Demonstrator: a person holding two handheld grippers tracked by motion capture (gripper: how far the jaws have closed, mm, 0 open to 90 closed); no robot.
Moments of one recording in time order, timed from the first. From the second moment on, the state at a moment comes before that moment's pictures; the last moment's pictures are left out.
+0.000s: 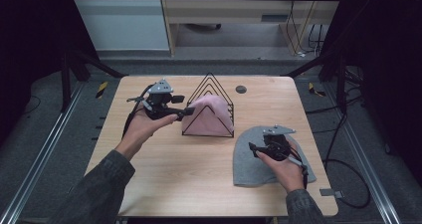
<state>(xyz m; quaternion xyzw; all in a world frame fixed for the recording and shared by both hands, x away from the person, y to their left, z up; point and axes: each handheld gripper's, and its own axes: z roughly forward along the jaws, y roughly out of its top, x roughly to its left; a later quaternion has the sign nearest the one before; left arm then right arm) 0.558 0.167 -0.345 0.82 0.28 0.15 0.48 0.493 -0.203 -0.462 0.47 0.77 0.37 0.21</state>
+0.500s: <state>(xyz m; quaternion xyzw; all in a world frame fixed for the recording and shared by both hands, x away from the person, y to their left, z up) 0.491 0.212 -0.421 0.83 0.32 0.17 0.41 0.495 -0.210 -0.461 0.48 0.77 0.37 0.20</state>
